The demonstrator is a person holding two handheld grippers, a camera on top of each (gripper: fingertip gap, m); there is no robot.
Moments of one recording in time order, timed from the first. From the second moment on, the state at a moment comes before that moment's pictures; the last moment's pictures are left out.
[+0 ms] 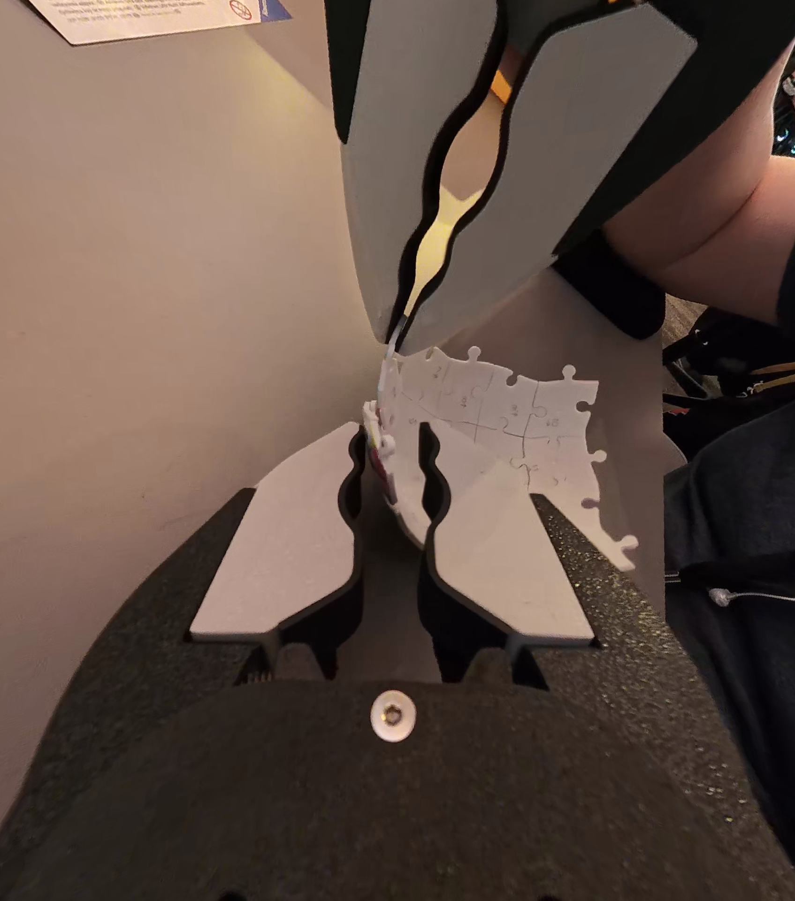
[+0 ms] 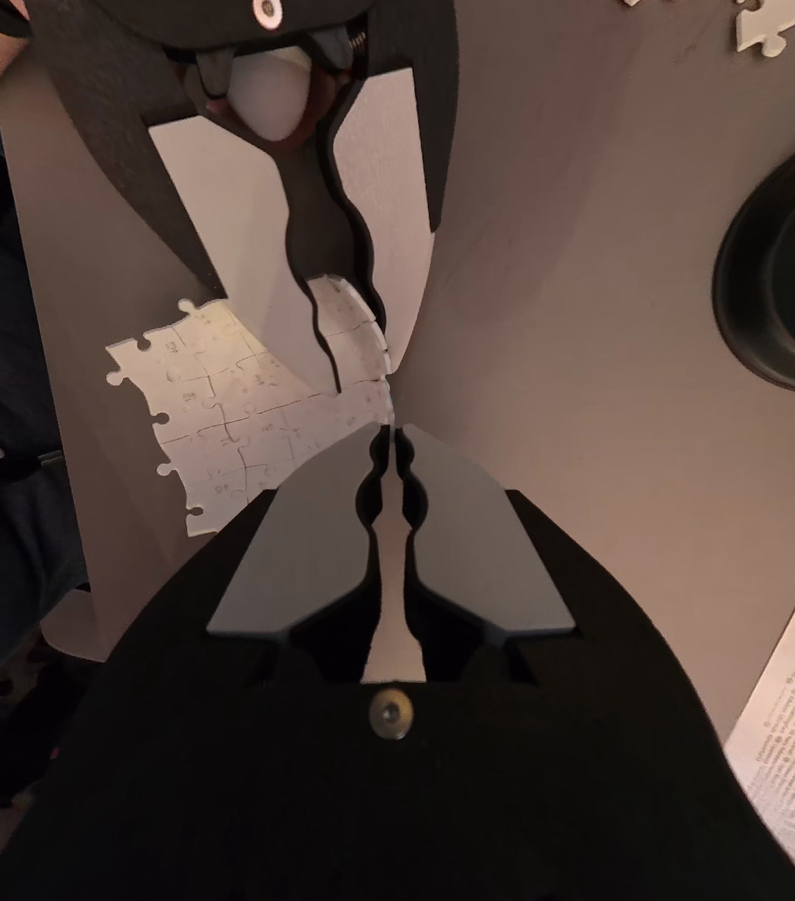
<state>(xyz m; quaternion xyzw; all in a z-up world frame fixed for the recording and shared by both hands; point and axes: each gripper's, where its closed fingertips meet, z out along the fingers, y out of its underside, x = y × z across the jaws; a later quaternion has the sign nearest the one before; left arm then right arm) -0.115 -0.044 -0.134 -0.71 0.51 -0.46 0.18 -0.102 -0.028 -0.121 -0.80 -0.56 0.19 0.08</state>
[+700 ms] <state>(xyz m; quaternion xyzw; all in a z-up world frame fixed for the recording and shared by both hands) -0.104 -0.040 -0.137 -0.71 0.52 -0.45 0.16 -0.090 -0.028 -0.122 -0.81 -0.57 0.12 0.04</state>
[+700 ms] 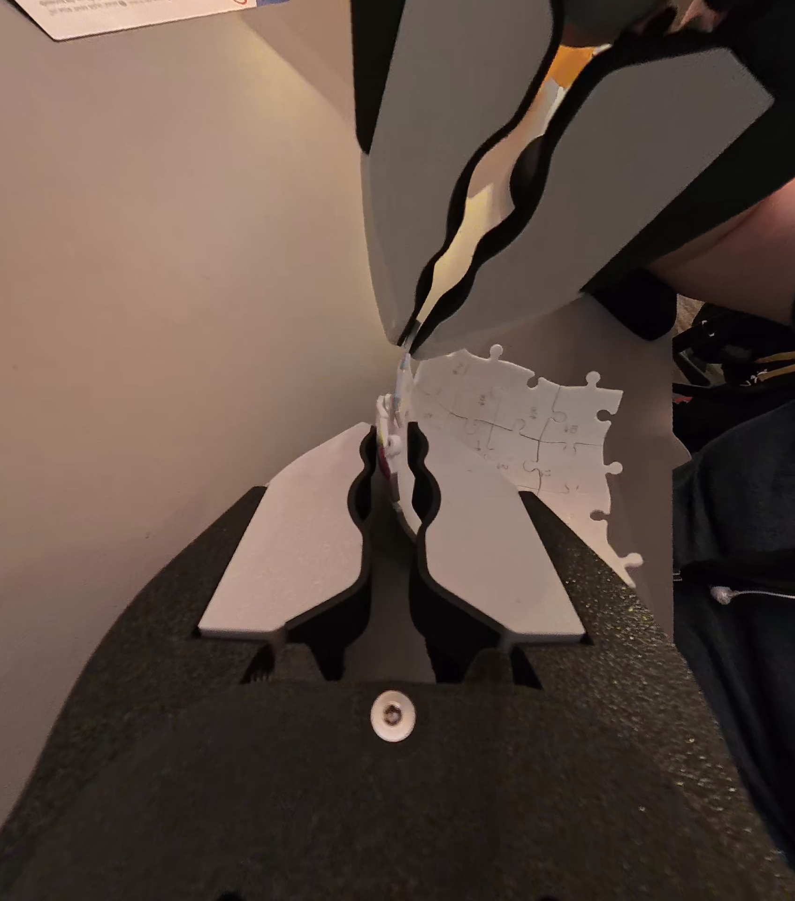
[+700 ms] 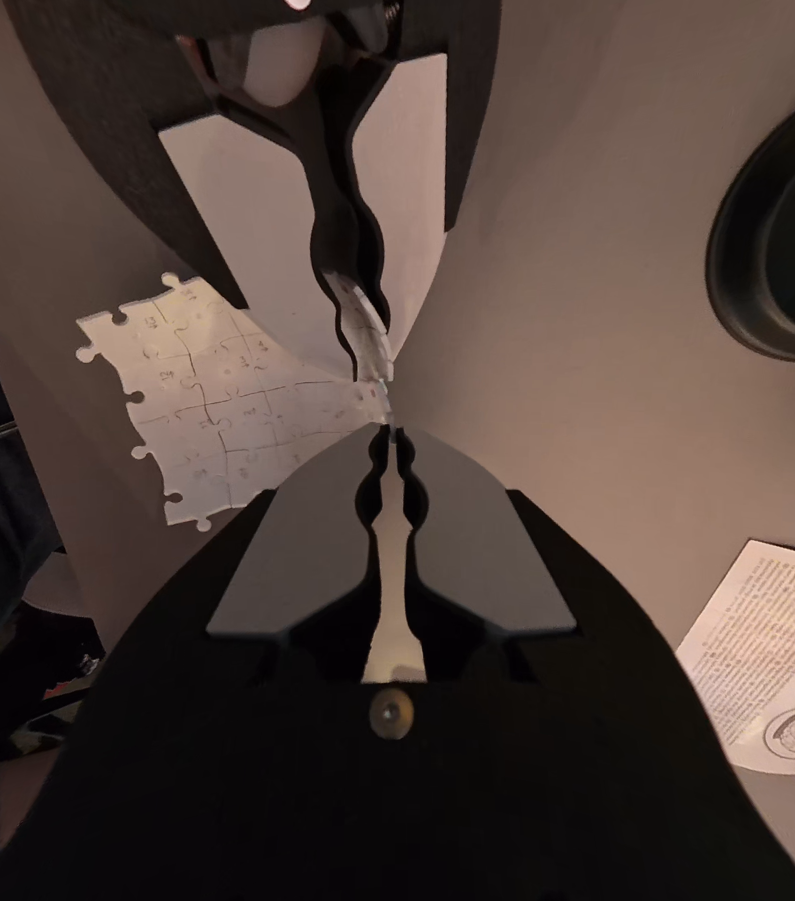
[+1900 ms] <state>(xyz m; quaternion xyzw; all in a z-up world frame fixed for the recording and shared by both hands) -0.102 -0.034 -0.144 -0.76 0.48 -0.44 0.10 -0.084 -0.018 -0.132 -0.85 -0.52 0.08 0.05</state>
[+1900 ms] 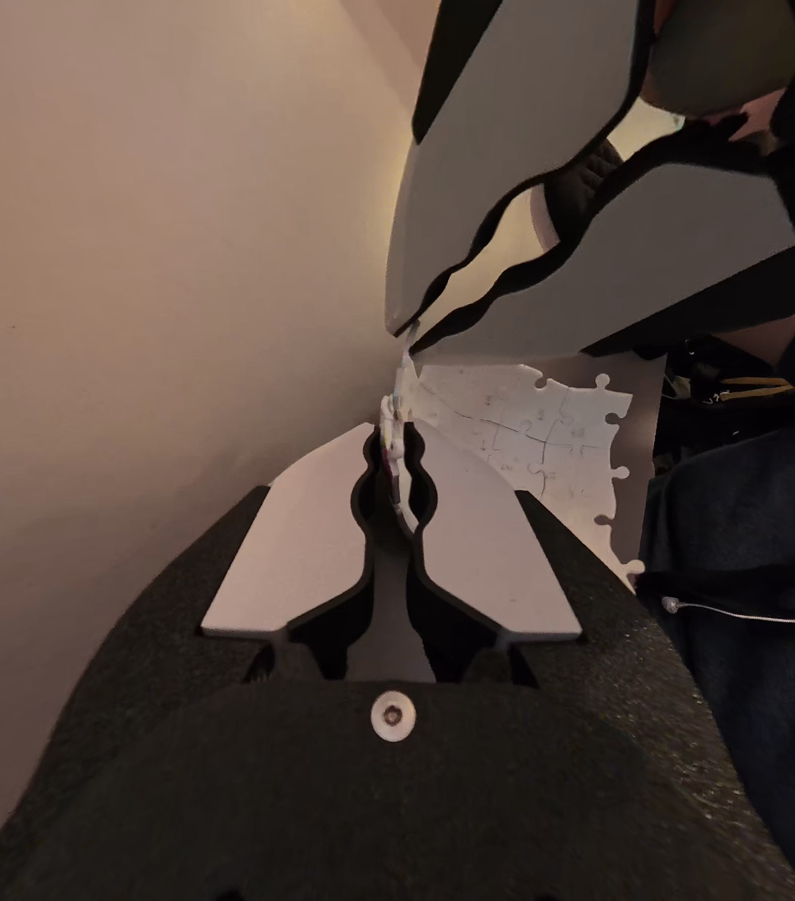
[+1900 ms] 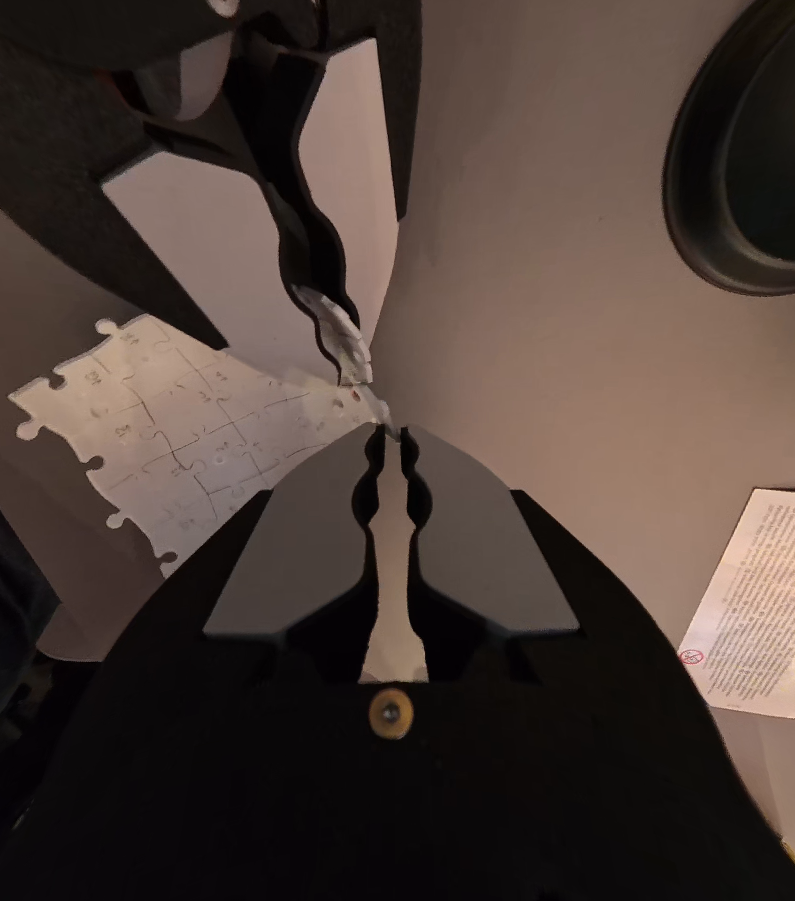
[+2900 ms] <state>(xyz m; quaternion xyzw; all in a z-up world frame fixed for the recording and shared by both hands) -0.115 -0.017 -0.120 -0.77 0.40 -0.48 0.15 -0.070 0.000 -0.154 -0.86 -0.50 0.10 0.03</state>
